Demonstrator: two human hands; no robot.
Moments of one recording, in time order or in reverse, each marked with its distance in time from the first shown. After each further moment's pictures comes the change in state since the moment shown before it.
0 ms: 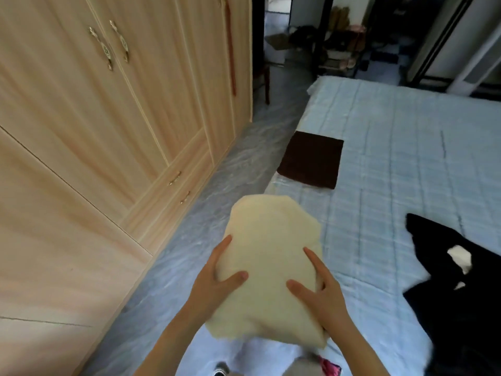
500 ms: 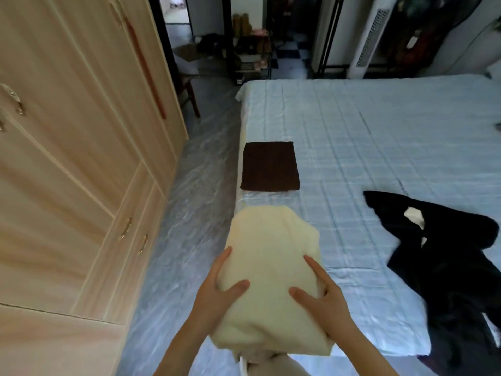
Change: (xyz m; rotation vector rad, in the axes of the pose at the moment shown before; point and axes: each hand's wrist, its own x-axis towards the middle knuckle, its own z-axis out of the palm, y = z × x) left_hand 0.125 -0.002 -0.046 0.048 -0.335 0.115; right_hand 0.025 -0.025 0.064 0.072 0.353 0.159
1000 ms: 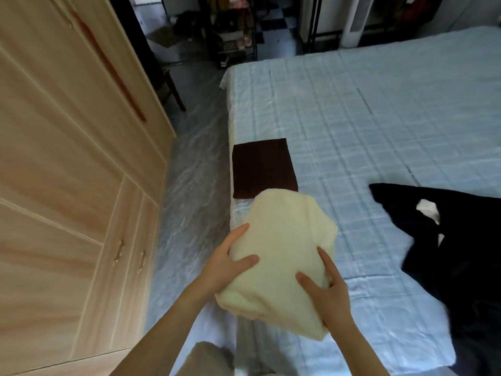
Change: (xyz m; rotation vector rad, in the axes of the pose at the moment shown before) left_hand 0.171 0.059 0.009 0.120 -0.251 0.003; right_hand 0.109 -0.020 0.006 0.215 0.215 0.159
